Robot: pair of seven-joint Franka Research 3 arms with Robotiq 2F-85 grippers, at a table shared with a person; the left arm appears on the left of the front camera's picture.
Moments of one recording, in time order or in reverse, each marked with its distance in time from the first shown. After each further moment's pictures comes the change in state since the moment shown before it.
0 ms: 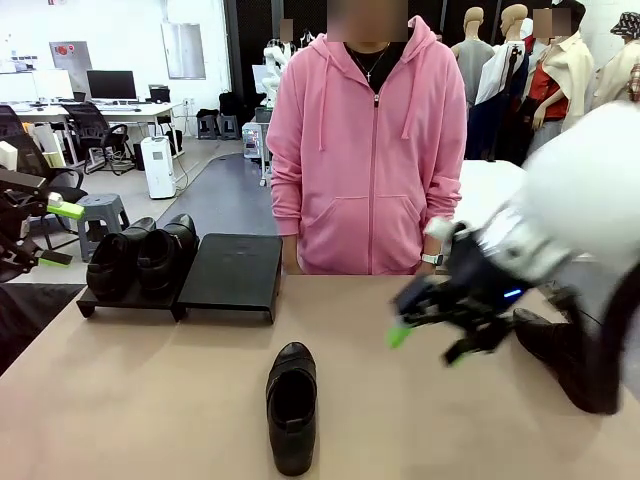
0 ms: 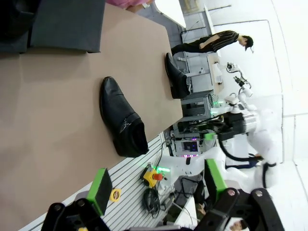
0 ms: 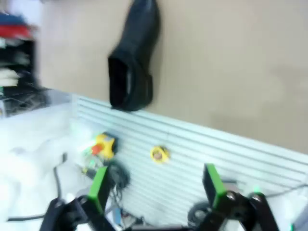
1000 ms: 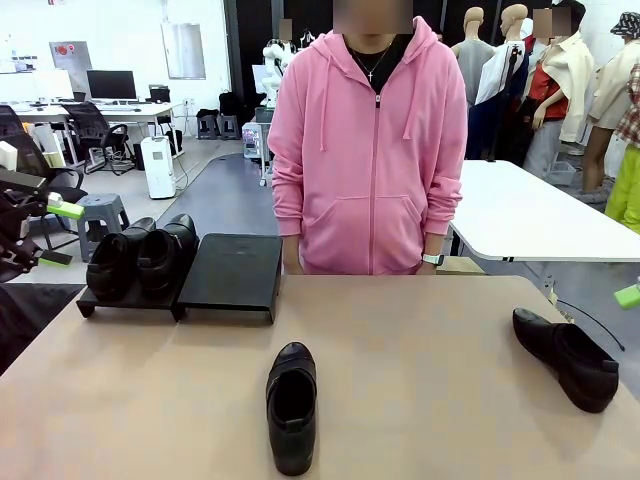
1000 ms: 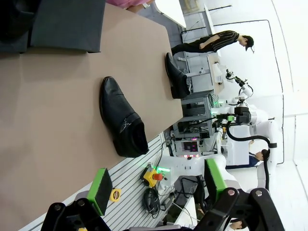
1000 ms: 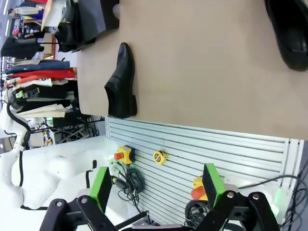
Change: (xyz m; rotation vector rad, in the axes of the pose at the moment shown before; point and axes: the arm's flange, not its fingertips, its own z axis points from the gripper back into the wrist) left arm 0.000 0.000 0.000 0.000 0.000 0.000; right arm -0.048 -0.203 0.142 0.242 -0.215 -0.162
